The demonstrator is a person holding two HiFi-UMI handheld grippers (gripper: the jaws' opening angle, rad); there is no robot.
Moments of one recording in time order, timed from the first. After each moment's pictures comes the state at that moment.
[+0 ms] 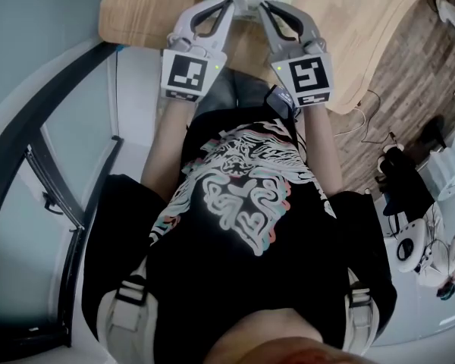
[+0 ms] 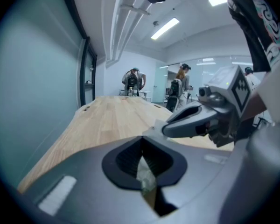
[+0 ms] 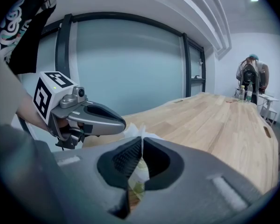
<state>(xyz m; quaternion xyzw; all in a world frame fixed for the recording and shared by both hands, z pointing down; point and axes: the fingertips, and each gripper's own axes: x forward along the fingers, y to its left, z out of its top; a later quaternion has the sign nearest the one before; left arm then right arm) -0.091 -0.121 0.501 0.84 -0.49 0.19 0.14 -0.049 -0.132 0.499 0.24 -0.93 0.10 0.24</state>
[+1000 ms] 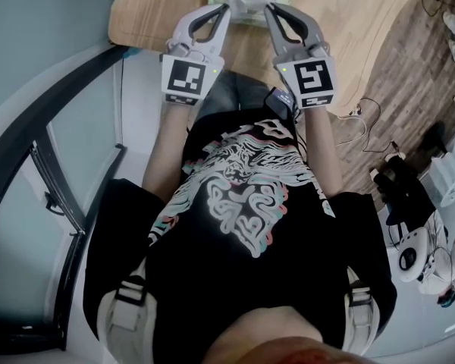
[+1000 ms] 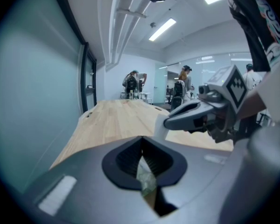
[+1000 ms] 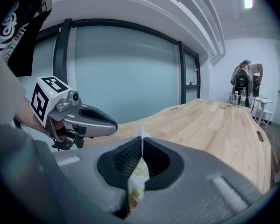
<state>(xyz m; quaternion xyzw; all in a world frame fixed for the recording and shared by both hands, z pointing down) -0.096 -0.114 0.469 0.84 -0.50 0.20 0.11 -0.039 -0.138 0.462 0.27 -0.93 0.09 0.22</state>
